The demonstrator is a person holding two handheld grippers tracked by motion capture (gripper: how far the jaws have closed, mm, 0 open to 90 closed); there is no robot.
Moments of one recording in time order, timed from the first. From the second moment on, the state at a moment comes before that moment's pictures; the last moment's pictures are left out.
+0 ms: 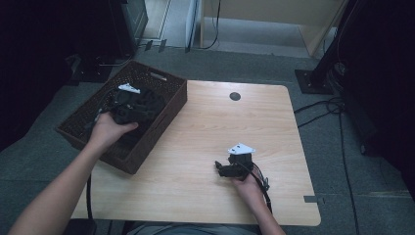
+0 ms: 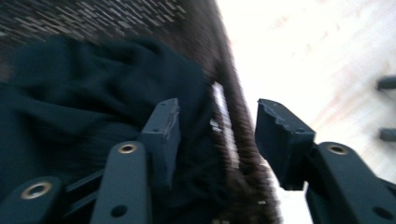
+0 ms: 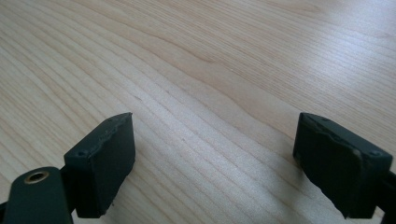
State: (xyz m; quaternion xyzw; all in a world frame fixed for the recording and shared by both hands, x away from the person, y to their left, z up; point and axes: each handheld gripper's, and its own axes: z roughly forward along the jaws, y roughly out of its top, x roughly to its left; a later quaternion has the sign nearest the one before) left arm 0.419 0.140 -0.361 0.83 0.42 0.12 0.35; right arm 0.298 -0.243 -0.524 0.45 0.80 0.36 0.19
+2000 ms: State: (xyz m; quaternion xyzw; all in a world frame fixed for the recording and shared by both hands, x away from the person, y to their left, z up) left arm 0.490 0.200 -0.484 0.71 0.63 0.09 0.30; right arm 0.304 -0.232 -0.524 0.43 0.81 0.36 0.17
